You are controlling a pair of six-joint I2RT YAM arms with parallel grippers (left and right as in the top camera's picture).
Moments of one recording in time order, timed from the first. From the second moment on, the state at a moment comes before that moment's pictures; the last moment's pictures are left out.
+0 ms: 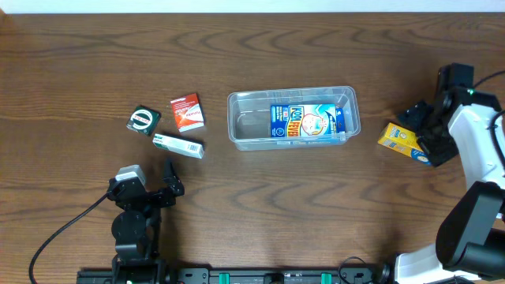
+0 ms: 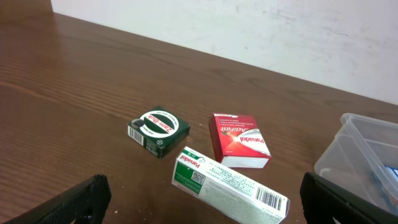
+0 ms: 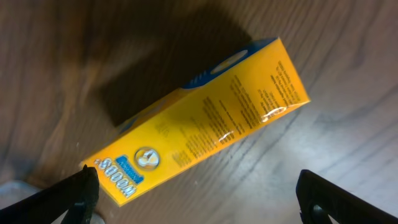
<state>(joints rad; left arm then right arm) 0.02 0.12 0.03 -0.12 -0.08 -0.25 -0.23 1.70 1.23 -0.95 0.09 0.85</state>
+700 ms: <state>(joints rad) 0.02 0.12 0.03 -0.12 -0.08 -0.25 -0.23 1.71 1.03 -0.63 0.06 0.96</state>
